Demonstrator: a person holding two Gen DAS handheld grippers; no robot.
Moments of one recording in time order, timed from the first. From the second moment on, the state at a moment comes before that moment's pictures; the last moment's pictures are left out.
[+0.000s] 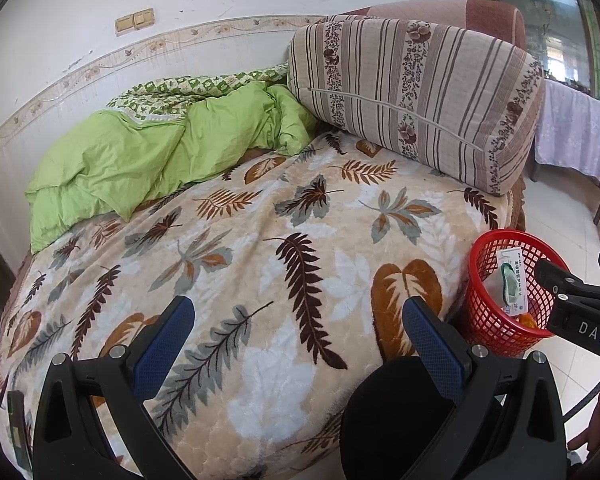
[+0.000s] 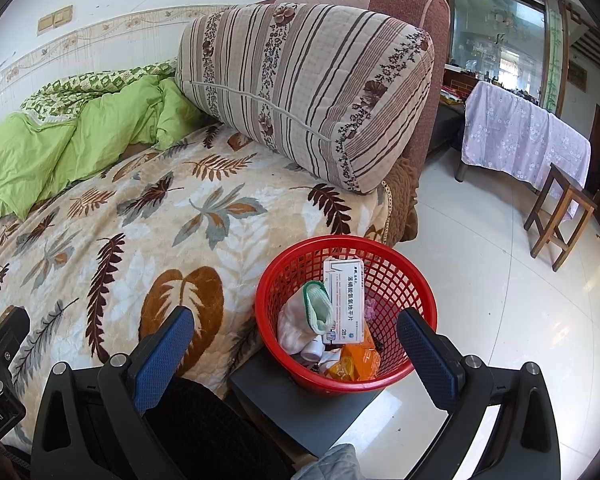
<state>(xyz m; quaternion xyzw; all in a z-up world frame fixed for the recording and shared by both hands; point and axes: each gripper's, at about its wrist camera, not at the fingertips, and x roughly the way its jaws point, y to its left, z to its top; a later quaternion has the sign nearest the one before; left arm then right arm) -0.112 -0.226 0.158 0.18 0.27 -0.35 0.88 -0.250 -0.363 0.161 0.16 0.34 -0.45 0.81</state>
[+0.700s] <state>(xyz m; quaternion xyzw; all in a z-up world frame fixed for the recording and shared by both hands) -0.113 -0.224 0.158 0.18 0.27 -0.35 0.88 -0.250 -0.362 0.161 0.16 0.34 -0.45 0.81</state>
